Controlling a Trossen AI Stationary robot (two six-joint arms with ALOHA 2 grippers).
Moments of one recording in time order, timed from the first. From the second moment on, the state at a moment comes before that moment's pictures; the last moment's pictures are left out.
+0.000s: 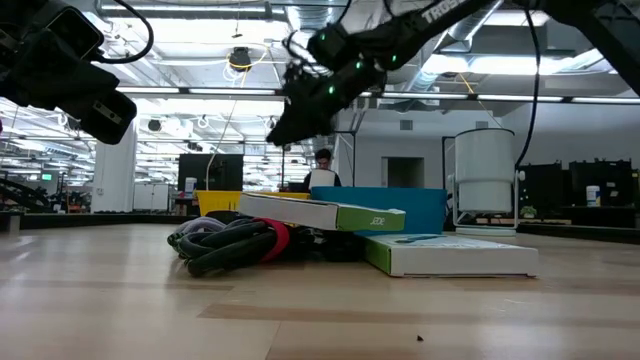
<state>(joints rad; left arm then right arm) -0.23 0.15 0.02 0.01 0.06 -0.31 -0.36 2.06 1.64 -0.21 -0.18 -0.23</state>
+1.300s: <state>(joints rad) -0.23 0.15 0.02 0.01 0.06 -0.31 0.39 1.63 1.21 -0.63 0.68 0.39</state>
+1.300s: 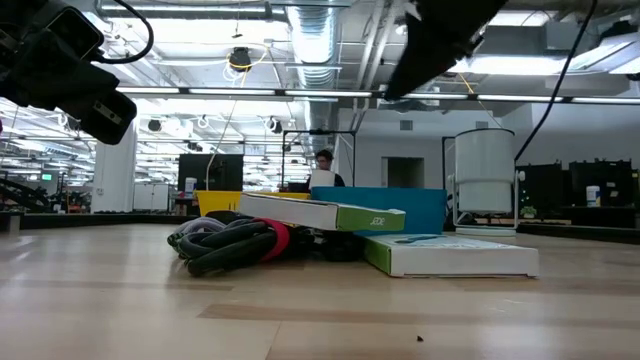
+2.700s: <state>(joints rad) -0.23 0.18 0.05 0.30 -0.33 -0.08 0.42 1.59 1.17 -0.97 1.48 0.94</state>
